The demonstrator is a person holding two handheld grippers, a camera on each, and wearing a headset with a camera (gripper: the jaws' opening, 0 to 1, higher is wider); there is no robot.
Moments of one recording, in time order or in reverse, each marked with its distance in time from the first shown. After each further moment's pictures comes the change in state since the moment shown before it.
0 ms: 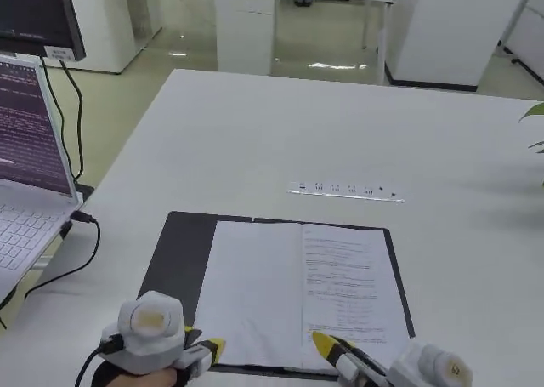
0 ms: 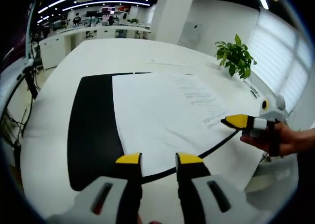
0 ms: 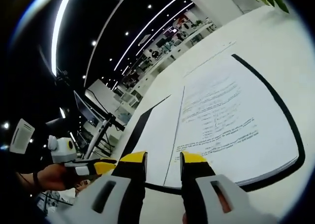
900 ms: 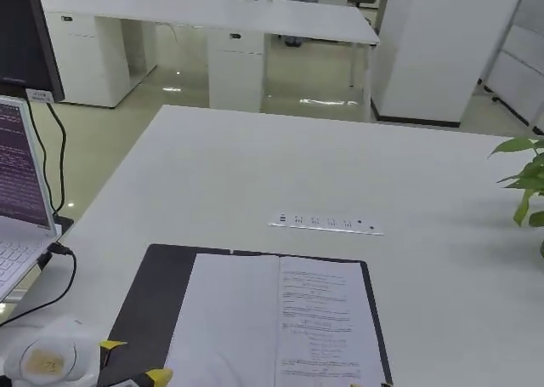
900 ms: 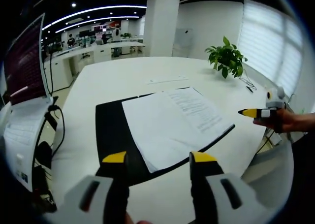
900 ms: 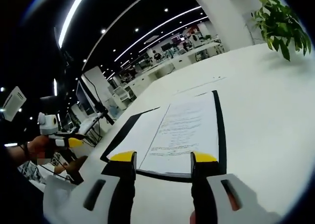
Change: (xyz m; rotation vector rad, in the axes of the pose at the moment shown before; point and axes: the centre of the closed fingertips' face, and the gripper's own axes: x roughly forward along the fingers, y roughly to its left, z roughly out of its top) left arm -0.079 -0.002 0.030 0.160 -0.079 0.040; right arm -0.102 -0.019 0.035 -0.259 -0.010 -0.097
